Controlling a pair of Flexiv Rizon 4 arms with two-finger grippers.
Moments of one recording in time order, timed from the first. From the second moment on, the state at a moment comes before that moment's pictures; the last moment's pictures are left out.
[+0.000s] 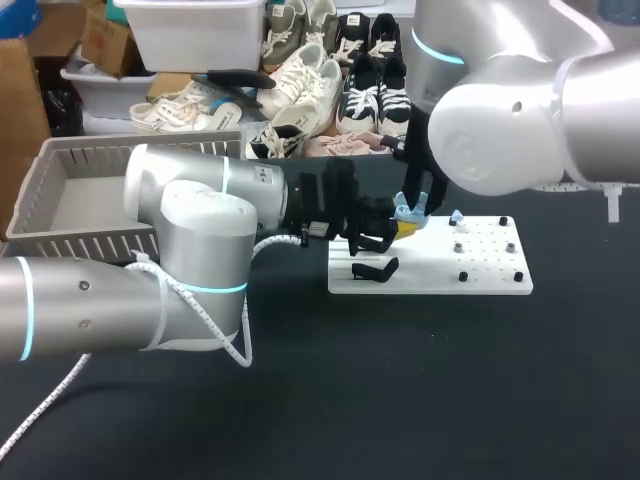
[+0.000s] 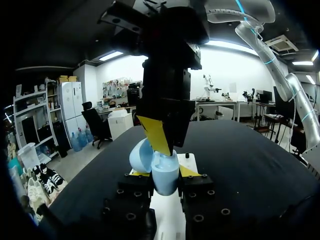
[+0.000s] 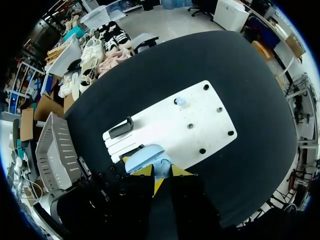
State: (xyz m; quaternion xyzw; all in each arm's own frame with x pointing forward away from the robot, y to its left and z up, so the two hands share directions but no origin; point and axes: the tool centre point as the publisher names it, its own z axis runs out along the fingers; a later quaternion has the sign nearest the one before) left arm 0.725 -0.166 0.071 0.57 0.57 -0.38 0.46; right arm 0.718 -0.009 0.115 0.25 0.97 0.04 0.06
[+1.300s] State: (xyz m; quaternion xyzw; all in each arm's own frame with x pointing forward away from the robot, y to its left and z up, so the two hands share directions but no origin) left arm 0.725 -0.166 0.071 0.57 0.57 -0.38 0.46; right arm 0.715 -0.008 0.125 0.24 0.97 0.04 0.07
